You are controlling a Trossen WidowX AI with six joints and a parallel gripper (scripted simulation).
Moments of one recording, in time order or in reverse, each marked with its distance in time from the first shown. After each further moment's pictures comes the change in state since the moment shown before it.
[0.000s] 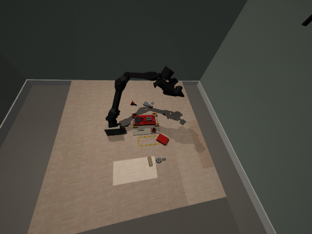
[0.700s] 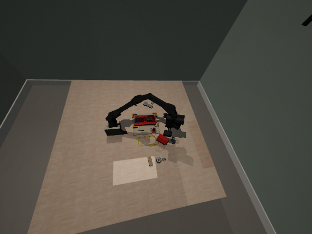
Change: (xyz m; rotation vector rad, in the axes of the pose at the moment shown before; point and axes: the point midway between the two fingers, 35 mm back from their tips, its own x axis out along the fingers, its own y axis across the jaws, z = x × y) arm 0.128 0.071 -0.253 0.955 0.845 0.288
